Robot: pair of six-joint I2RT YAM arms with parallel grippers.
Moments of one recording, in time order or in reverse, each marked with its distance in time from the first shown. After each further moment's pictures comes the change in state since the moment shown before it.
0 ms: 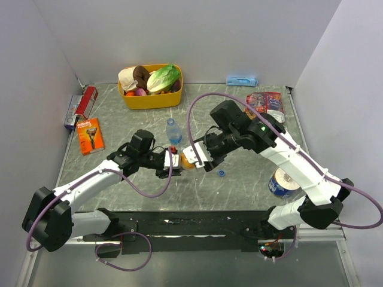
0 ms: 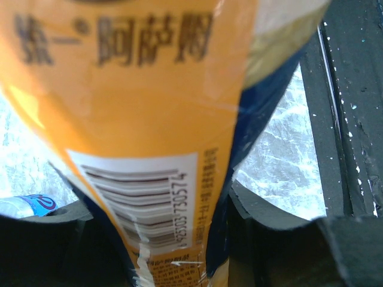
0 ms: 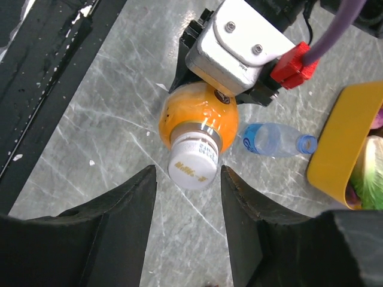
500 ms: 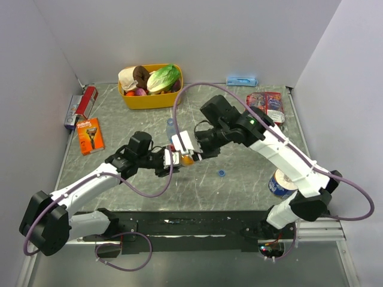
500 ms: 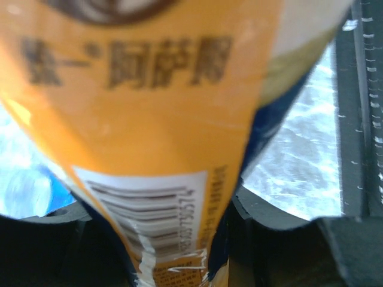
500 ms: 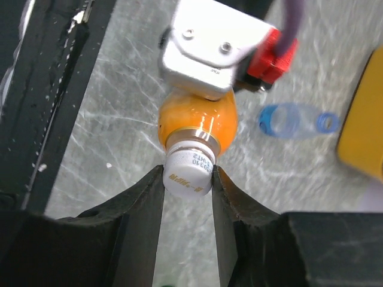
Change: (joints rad) left arm -0.007 -0.033 -0.023 0.044 -0.099 -0.062; right arm 0.023 0.103 0.101 -0.023 0.072 0.179
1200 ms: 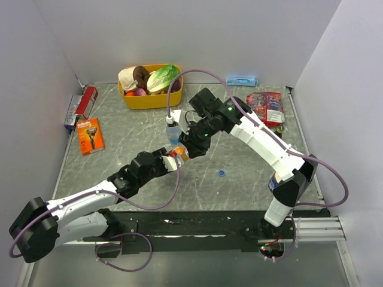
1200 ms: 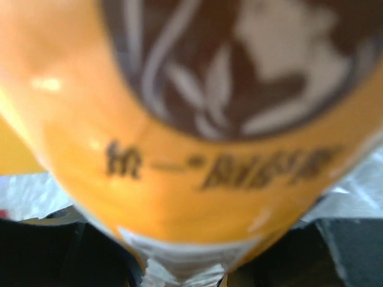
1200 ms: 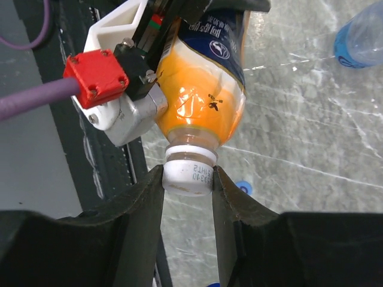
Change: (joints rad) left arm -0.213 -0.138 -0.238 0.320 -0.848 -0.146; right arm -0.073 0.201 0.079 0.005 0.010 0.587
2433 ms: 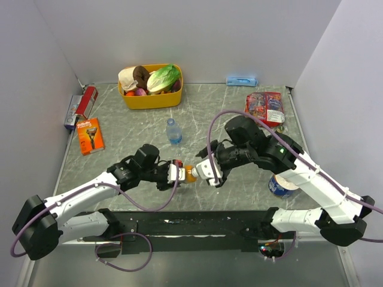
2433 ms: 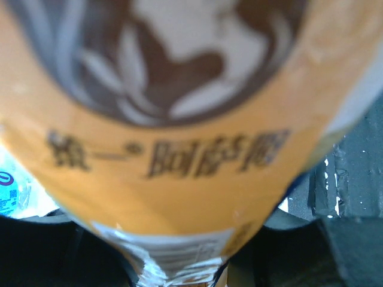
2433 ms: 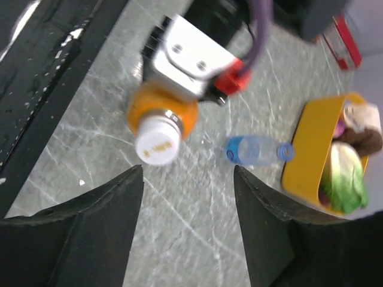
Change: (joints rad) left arm 0.034 0.045 0.164 -0.391 0.682 0.075; right arm 0.098 -0.535 -0.431 0.229 -0.084 -0.718
